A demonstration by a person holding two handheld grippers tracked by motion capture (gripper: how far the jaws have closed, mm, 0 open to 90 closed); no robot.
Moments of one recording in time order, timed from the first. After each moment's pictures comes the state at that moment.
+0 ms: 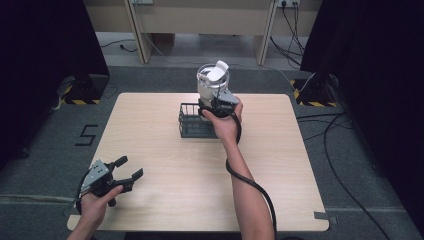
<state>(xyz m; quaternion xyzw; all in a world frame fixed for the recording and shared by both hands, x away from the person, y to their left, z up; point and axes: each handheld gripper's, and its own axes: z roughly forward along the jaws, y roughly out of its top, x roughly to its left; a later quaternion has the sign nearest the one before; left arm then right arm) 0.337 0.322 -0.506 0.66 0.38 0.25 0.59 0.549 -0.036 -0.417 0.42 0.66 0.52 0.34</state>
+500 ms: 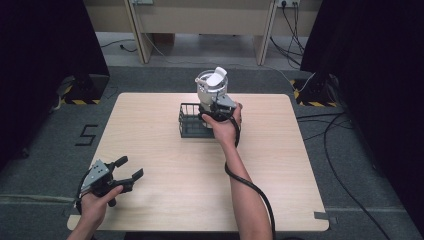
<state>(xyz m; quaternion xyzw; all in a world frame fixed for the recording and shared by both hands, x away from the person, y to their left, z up) 0.337 0.321 -0.506 0.67 0.38 0.25 0.59 0.555 -0.037 -0.440 0.43 0.68 0.50 0.34</state>
